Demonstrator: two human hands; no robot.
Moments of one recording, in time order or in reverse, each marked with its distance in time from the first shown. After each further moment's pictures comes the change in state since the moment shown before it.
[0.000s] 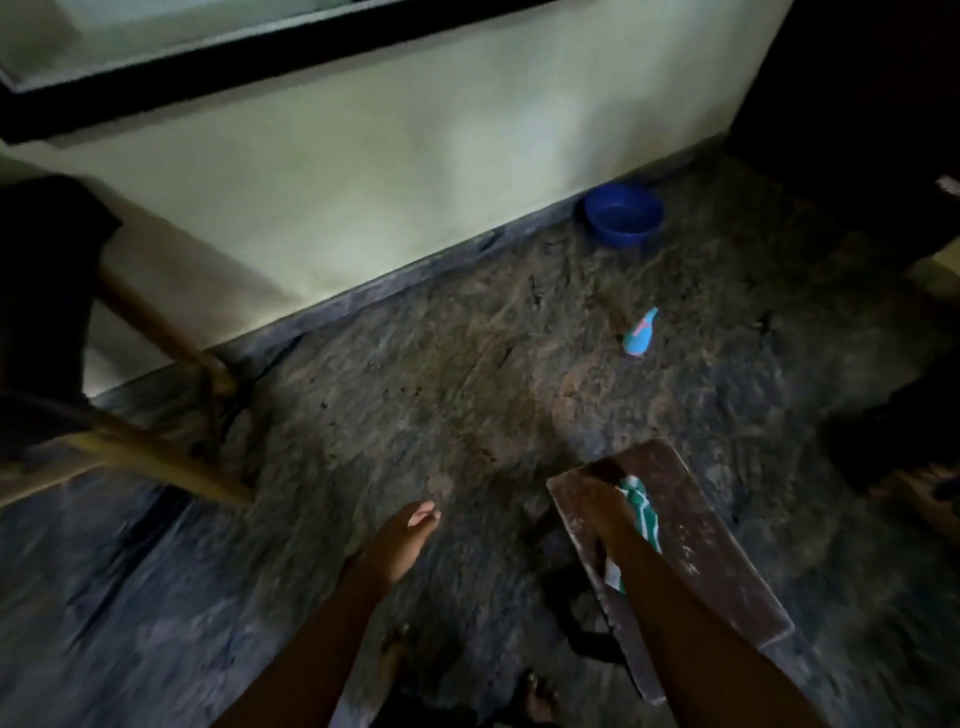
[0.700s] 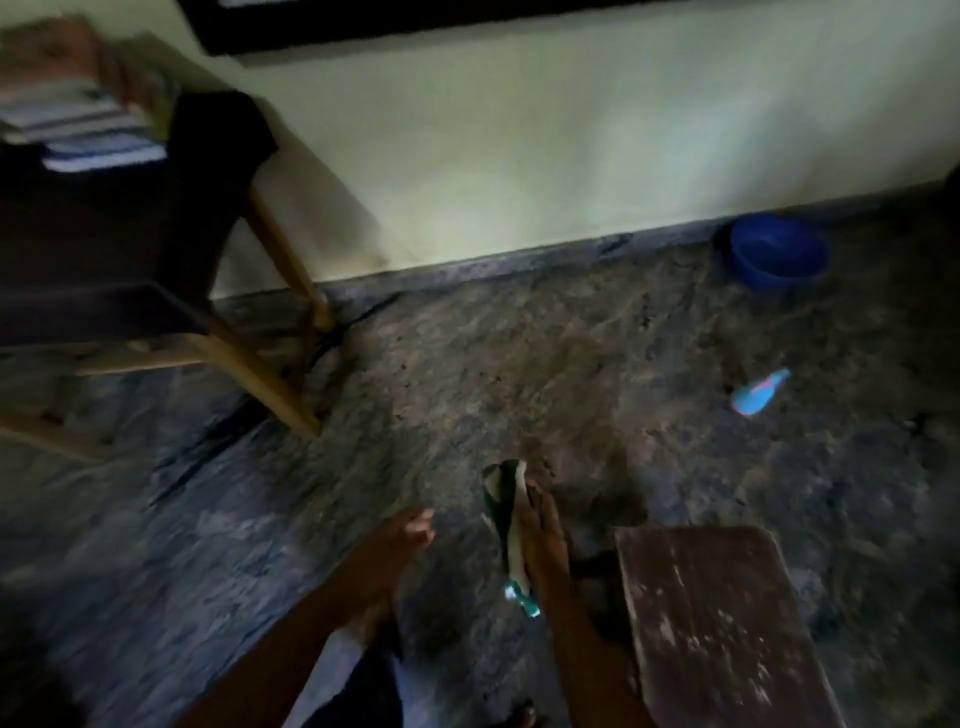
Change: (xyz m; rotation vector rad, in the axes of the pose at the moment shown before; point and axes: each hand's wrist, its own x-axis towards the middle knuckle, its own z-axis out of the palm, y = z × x) left_hand -0.038 -0.022 -0.062 -0.136 0.089 0.048; right_hand -0.055 -0.118 0.091 0.639 -0.340 -0.033
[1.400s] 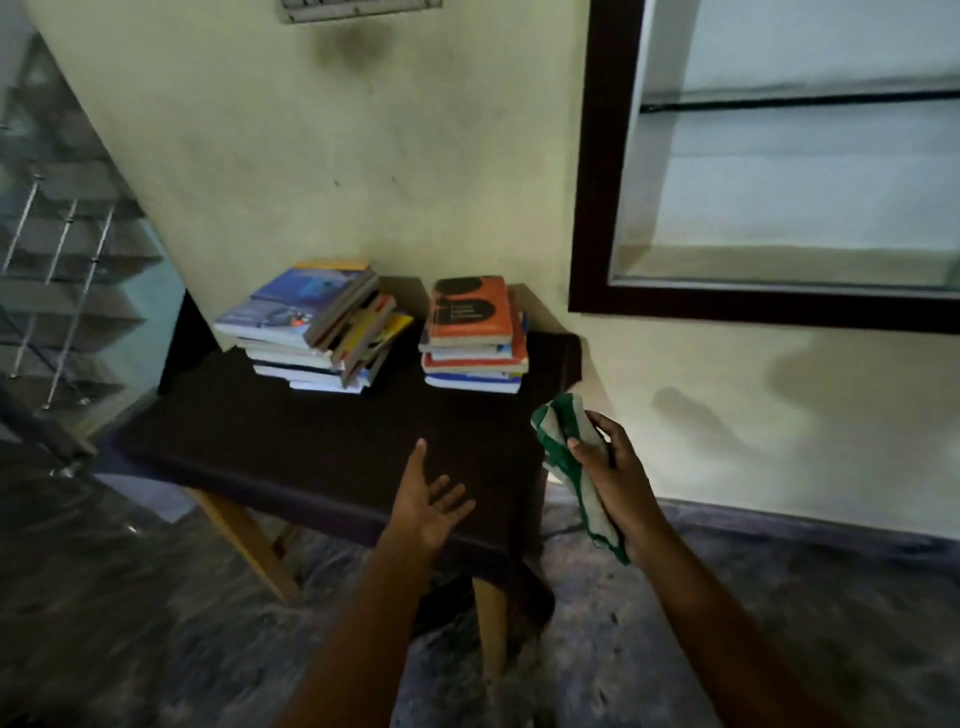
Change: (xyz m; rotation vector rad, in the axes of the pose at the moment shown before) left_hand 0.101 0.115 -0.505 -1.395 0.536 0.032; right_hand 0.103 -0.321 0.472 -0.178 -0.424 -0.677
